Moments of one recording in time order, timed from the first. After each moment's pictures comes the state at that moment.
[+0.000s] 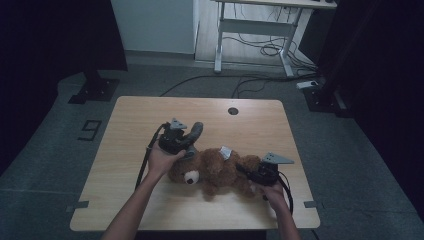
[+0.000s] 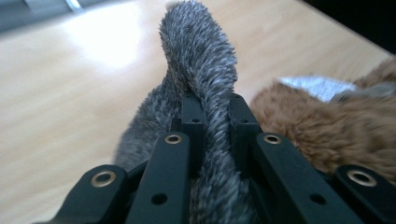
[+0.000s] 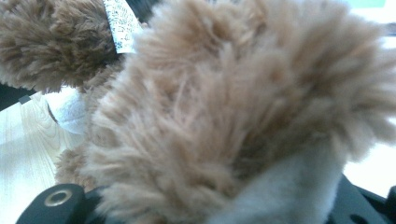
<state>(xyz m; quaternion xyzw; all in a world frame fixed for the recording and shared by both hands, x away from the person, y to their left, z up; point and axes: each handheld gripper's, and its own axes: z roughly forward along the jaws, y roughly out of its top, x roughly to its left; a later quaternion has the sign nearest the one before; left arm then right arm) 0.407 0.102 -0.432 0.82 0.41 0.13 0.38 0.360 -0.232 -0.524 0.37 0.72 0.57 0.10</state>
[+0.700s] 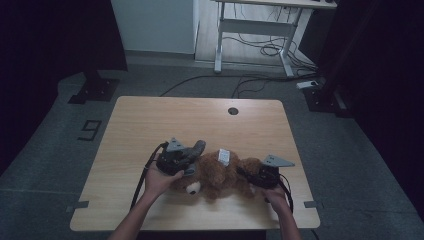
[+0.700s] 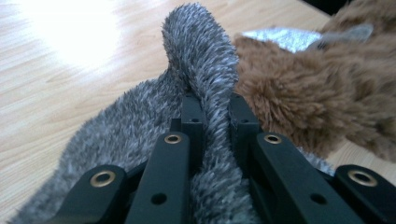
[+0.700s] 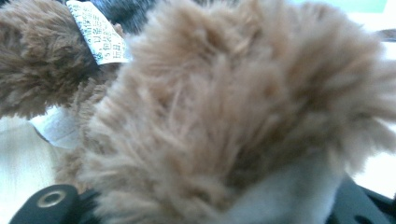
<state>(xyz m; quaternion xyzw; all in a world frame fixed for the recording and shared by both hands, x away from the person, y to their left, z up) 0.351 0.107 -0.452 0.82 0.37 0.13 0.41 0.349 -0.232 -0.519 0.35 0.74 0.56 0.11</state>
